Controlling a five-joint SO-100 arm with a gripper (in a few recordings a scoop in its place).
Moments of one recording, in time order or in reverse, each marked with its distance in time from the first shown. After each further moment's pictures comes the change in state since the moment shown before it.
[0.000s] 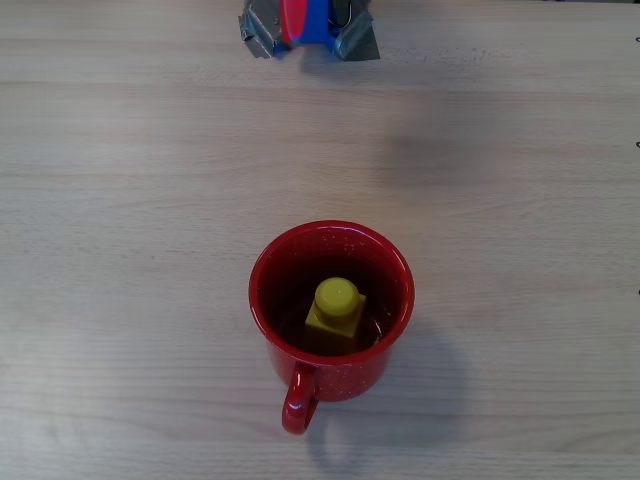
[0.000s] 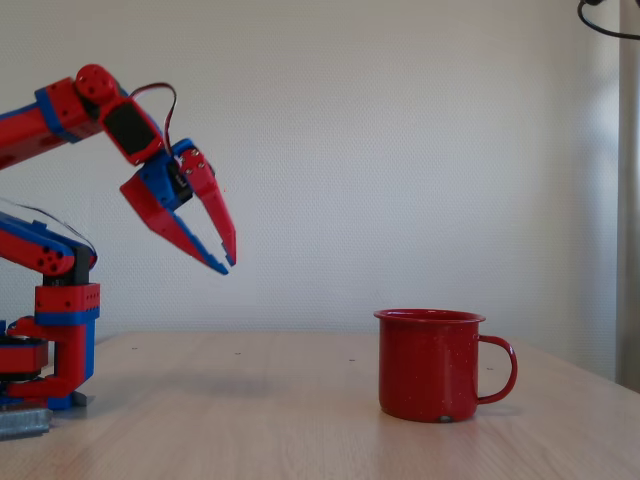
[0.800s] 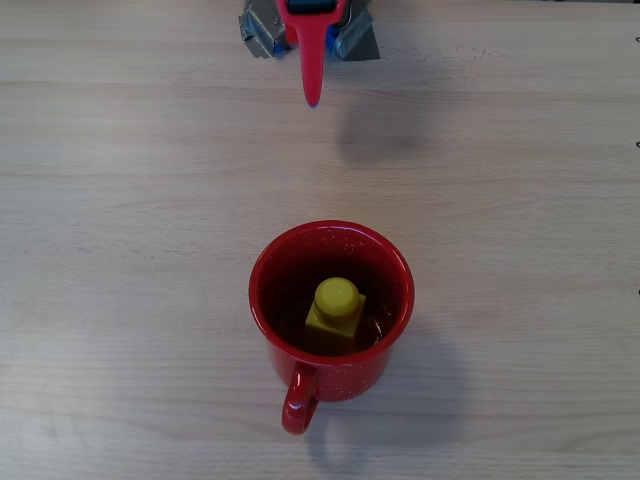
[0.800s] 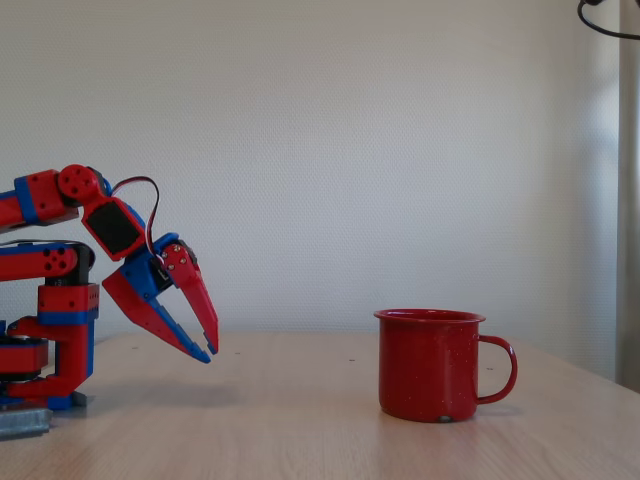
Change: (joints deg) arm -4.0 26.5 35.1 -7.3 2.8
